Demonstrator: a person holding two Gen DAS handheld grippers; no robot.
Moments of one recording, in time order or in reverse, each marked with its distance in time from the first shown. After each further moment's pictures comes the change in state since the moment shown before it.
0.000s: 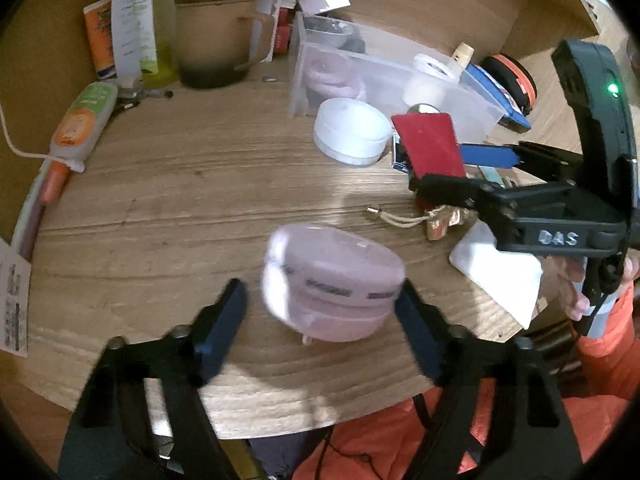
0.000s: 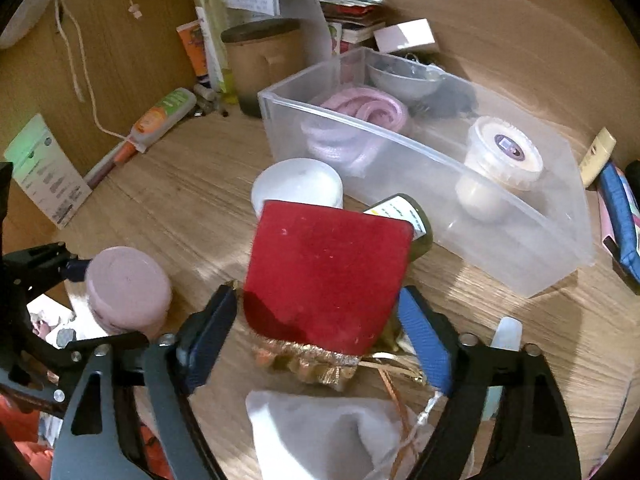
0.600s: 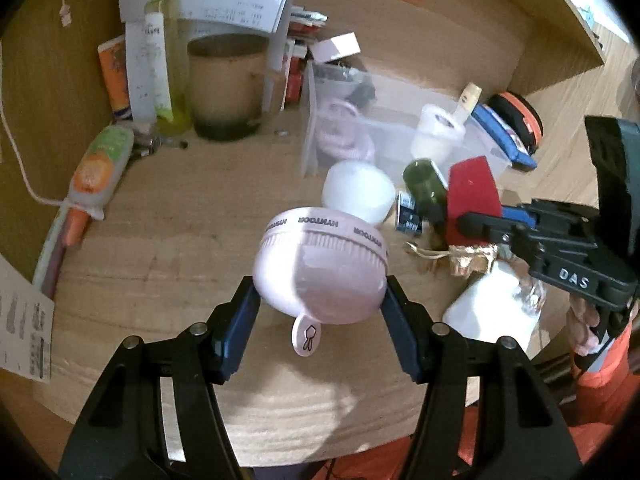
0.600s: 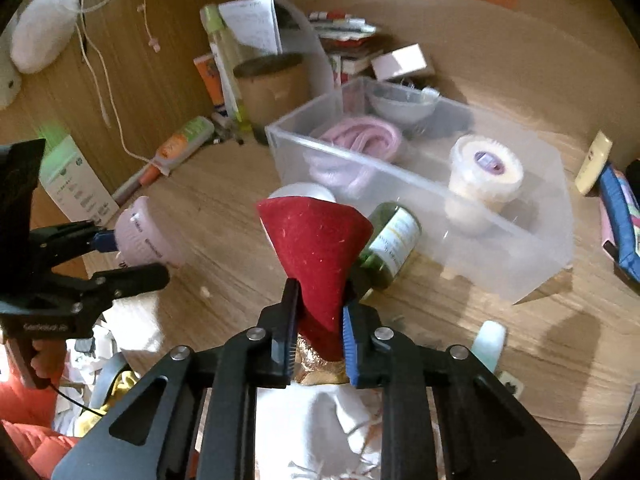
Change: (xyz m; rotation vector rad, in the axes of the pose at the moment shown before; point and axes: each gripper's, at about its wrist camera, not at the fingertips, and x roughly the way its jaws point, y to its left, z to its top) left arm -0.020 -0.001 0.033 -0.033 -0.118 0.036; right arm -0.034 -0.020 -0.001 0.008 -0.099 0.085
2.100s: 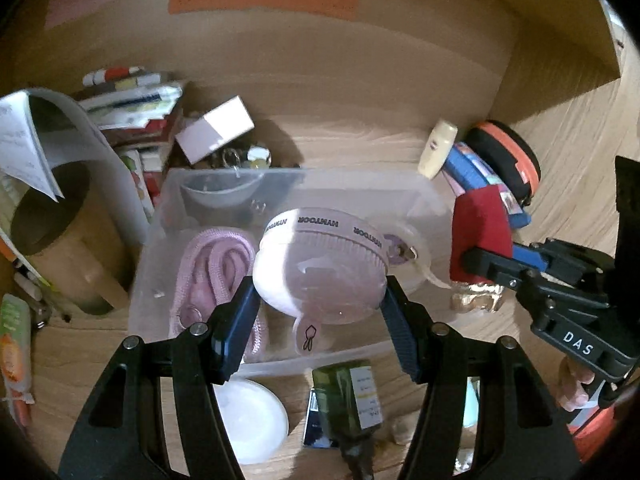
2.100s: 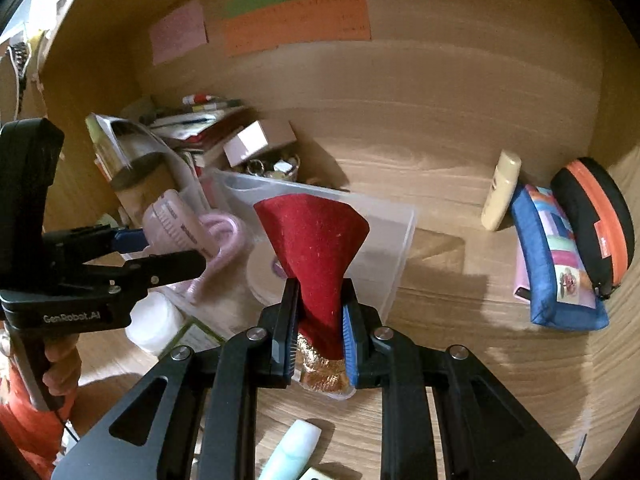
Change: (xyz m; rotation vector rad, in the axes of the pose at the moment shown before) left arm 0.096 -0.096 0.139 0.124 -0.047 -0.075; right arm -0.019 -0.131 0.040 0.151 -0.158 -0.169
